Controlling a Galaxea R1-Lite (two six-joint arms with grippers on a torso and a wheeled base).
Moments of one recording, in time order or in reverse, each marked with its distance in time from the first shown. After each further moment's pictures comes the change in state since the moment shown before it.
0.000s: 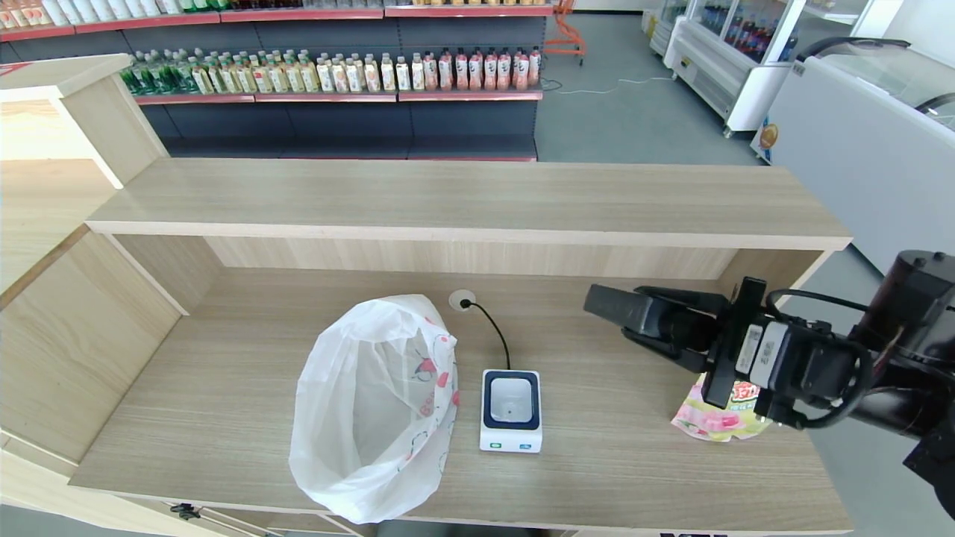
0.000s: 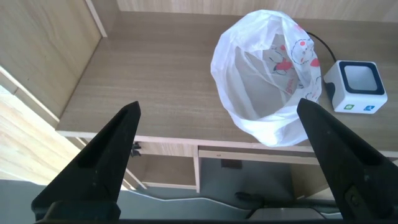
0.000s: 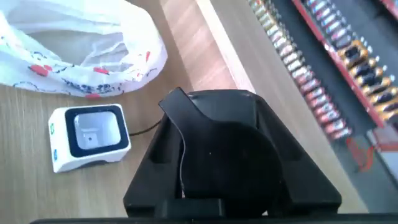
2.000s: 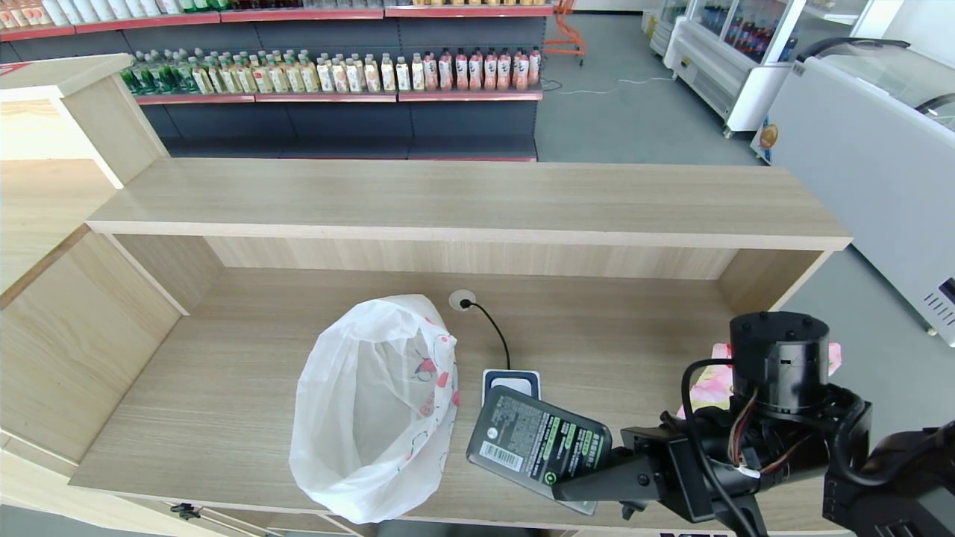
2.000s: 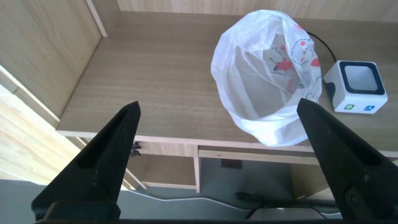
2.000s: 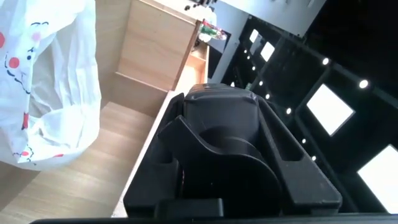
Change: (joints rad) left arm 0.000 0.000 0.000 0.000 0.000 0.000; right arm 0.231 0.153 -0.014 0.212 0.423 -1.511
